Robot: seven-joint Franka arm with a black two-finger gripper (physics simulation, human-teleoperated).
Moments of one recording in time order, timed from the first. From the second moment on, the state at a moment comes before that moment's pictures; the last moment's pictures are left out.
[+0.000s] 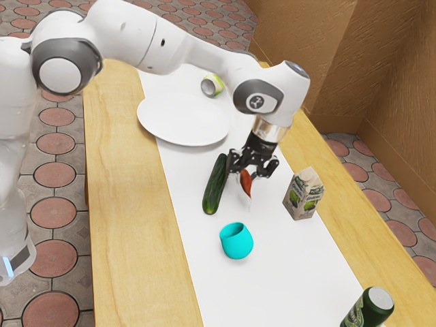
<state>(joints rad) -0.15 0.21 0.08 -1.68 -0.05 1.76 -1.56</state>
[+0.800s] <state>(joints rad) 0.40 0.20 0.04 -1.52 0.20 1.65 -0.60</state>
